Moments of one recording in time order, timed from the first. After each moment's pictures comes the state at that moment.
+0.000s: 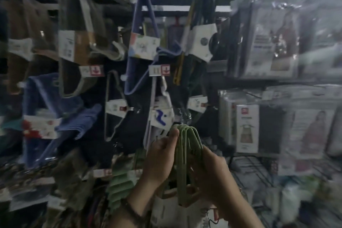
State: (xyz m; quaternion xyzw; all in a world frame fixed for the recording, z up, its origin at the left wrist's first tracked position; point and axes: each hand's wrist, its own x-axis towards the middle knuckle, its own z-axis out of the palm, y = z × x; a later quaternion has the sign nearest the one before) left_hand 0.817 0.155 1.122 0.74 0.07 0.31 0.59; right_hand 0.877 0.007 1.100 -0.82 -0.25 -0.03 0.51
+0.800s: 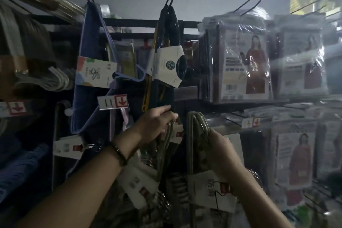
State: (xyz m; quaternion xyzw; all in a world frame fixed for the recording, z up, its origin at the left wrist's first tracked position) left_hand 1.021 0.184 1.262 0.86 -0.03 0.19 0.48; right_hand 1.088 -0.024 1.178 -0.86 -0.24 -0.17 0.42
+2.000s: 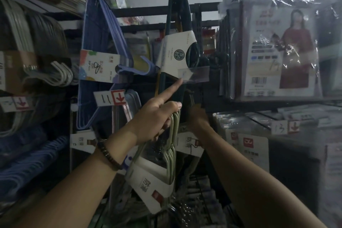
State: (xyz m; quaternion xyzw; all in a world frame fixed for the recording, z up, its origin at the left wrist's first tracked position) left_hand 1.036 0.178 1.271 0.86 -0.10 0.24 0.44; right_hand 1.275 0.129 1.209 -0.88 -0.21 -0.12 0.40
